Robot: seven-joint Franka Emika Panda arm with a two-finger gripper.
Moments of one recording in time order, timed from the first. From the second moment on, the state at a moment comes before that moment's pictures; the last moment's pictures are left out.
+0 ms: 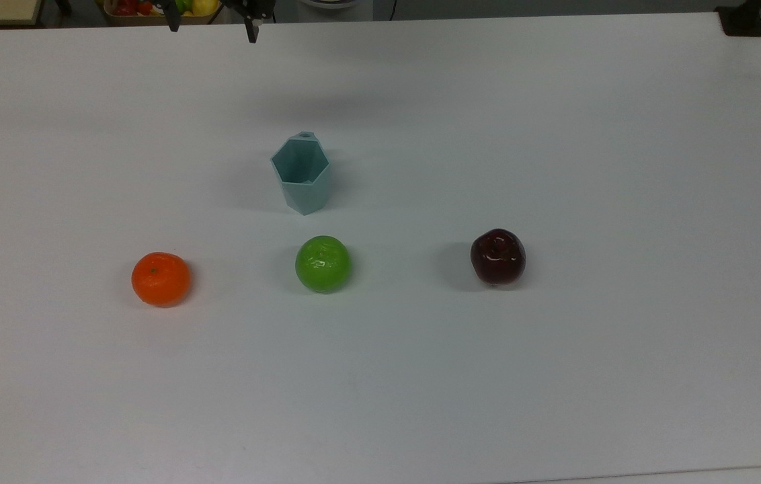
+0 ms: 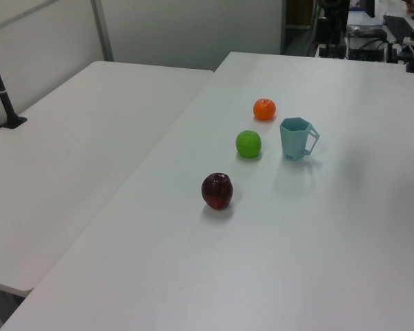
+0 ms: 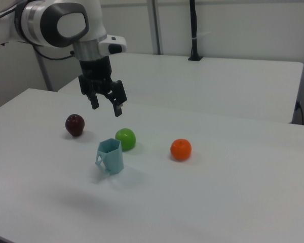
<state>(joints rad) 0.03 0.03 -0.13 -1.64 -0.03 1.66 -0.01</state>
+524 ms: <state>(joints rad) 0.04 0.04 -0.13 -1.64 -0.03 1.66 -0.01</state>
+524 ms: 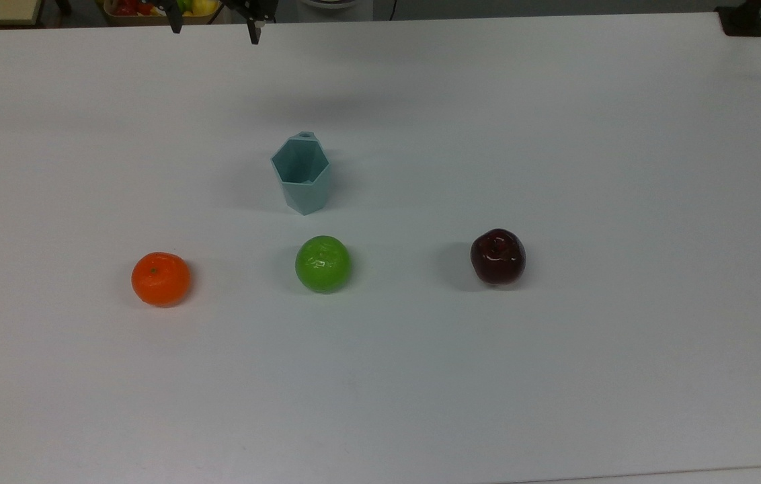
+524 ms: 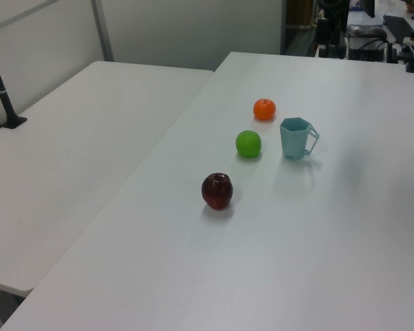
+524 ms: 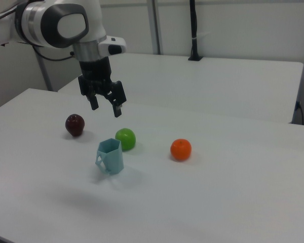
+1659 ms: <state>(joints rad) 0.16 0.13 -0.10 -1.94 -0.03 1.94 -0.01</state>
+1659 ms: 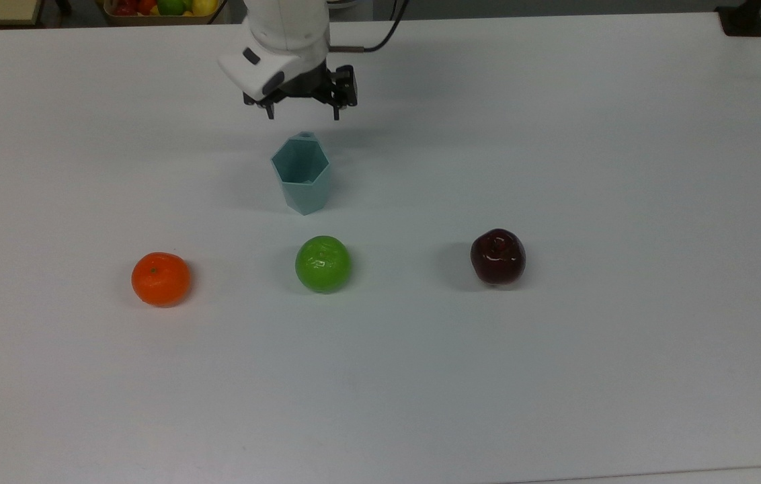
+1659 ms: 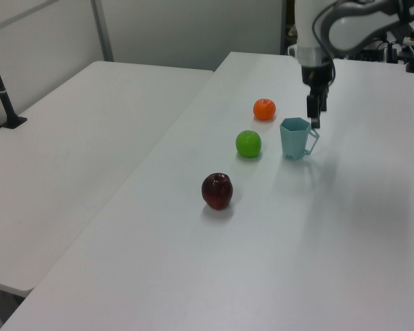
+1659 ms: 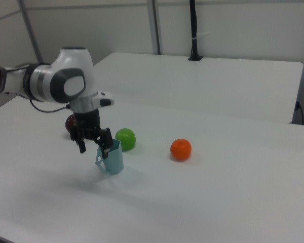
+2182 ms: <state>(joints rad) 0.17 0.18 -0.10 -2.00 -0.03 2.03 -0.01</state>
